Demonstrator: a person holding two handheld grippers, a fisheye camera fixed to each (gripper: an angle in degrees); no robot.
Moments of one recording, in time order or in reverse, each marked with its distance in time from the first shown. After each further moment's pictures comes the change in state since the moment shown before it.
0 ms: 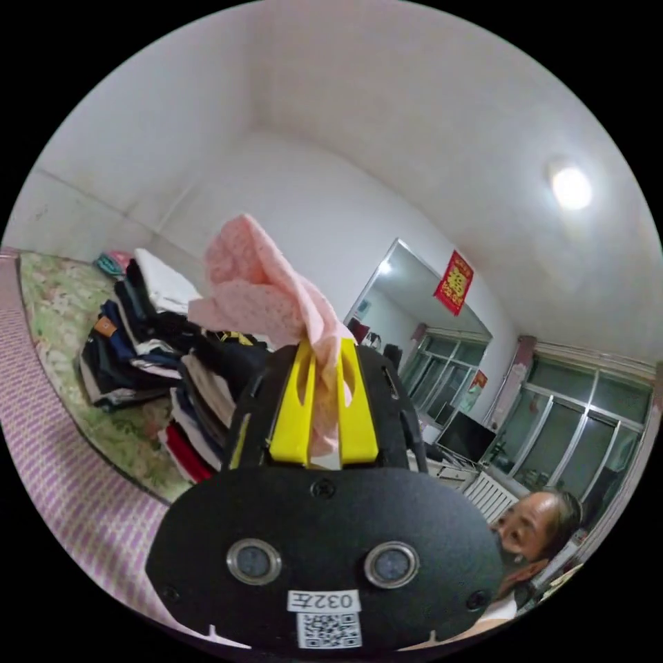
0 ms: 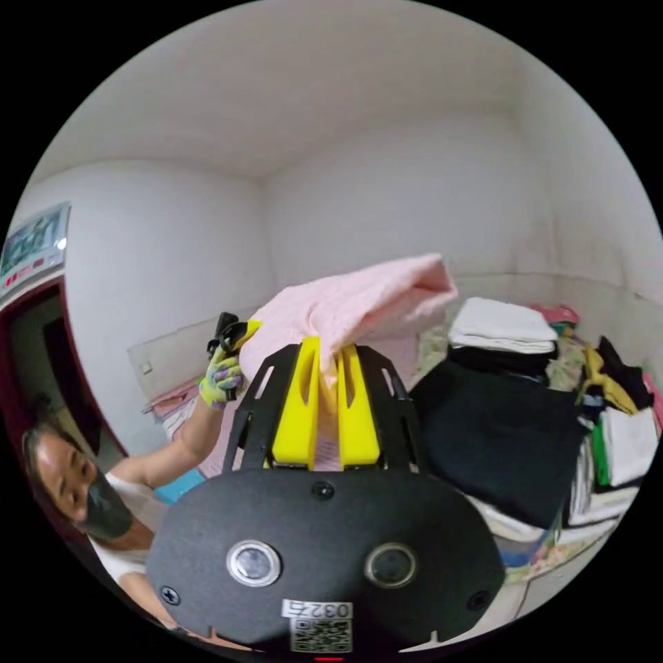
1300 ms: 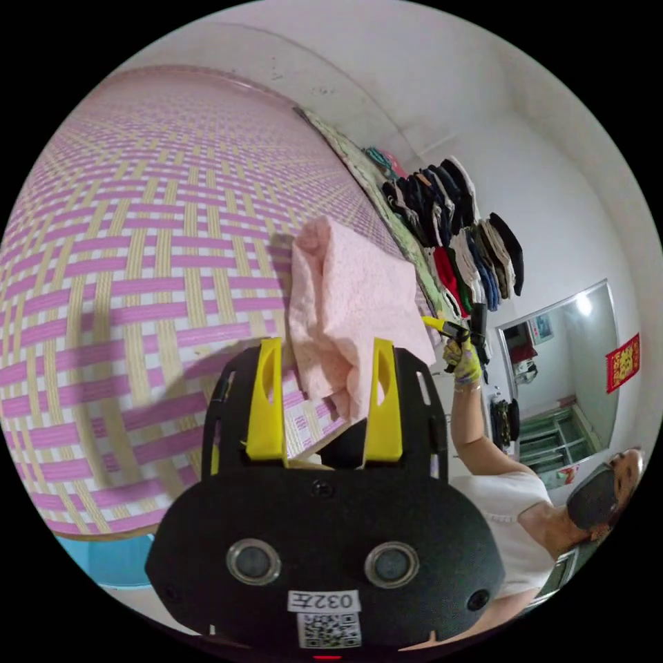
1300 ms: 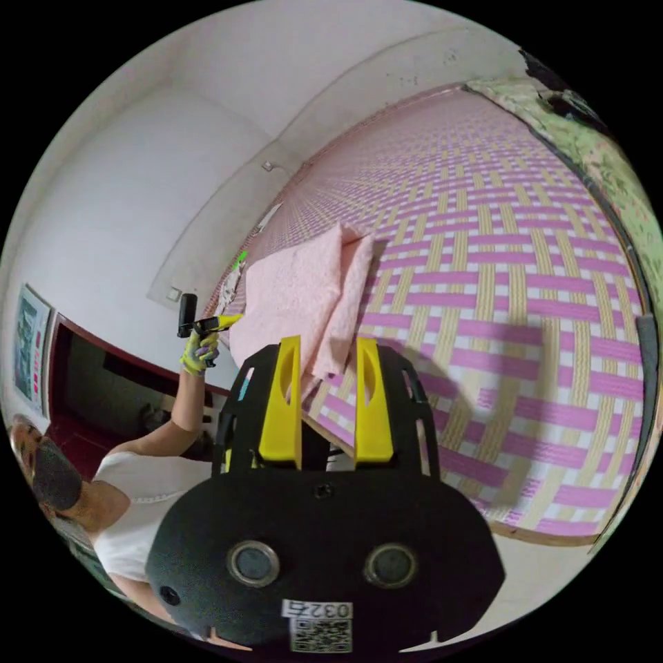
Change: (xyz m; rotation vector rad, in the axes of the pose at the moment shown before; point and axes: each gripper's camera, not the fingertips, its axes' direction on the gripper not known) left arm -0.092 0.377 -0.340 -0.245 -0.738 -0.654; right arm -0.058 0.307 0.403 -0.733 -0.387 0.400
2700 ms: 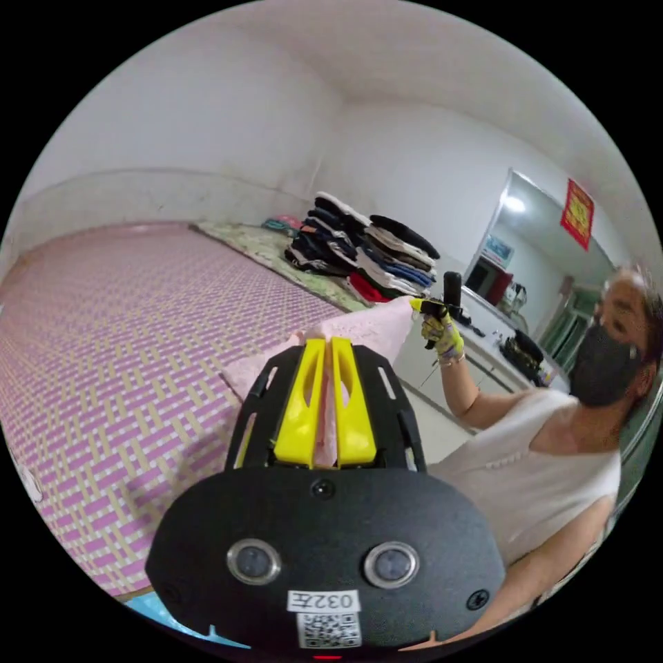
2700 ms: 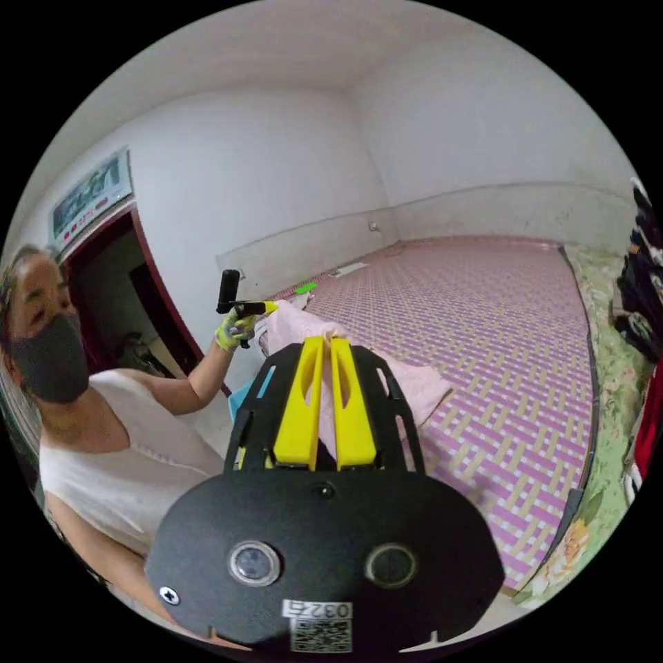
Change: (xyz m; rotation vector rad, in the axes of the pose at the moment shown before) left arm 0.041 0.082 -0.010 0.264 0.006 0.508; right arm -0.085 0.016 -0.021 0.253 -0.016 -0.533
